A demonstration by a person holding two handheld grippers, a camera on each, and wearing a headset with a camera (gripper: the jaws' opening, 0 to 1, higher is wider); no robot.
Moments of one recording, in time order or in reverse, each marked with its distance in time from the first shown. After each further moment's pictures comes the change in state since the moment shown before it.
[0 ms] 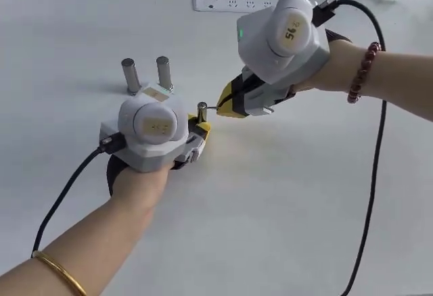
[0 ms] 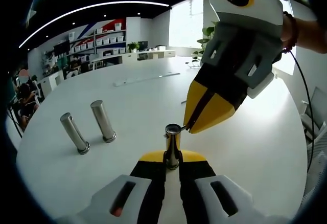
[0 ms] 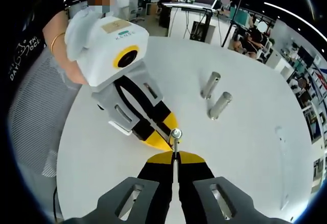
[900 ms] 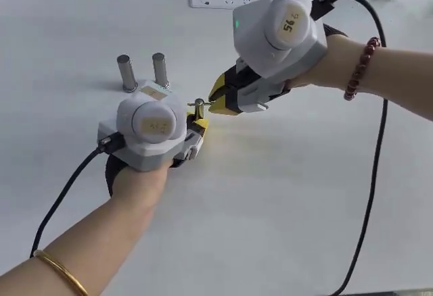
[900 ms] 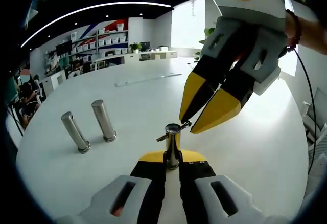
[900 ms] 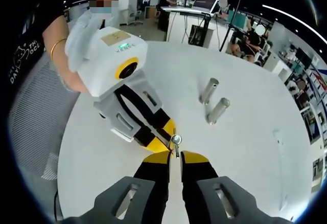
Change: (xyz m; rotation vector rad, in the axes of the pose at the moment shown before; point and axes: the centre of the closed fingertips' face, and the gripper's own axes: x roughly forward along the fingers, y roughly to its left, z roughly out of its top) left arm 0.002 0.000 0.000 -0.008 -0.006 0.017; right arm -0.007 -0.001 0.007 0.004 -0.031 -0.017
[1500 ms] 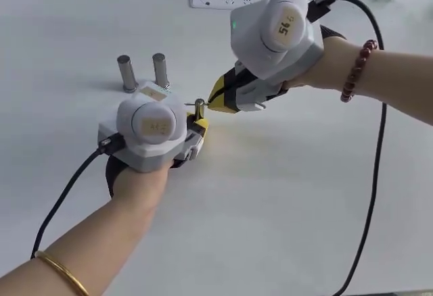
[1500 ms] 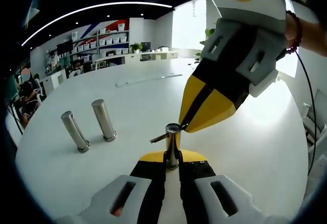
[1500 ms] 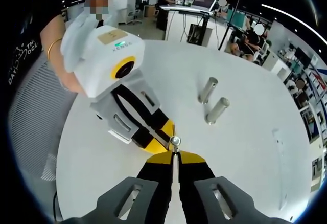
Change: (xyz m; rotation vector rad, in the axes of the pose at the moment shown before) left arm 0.001 -0.001 0.001 -0.008 -0.005 0.002; right arm 0.003 0.000 0.001 0.001 0.007 -0.010
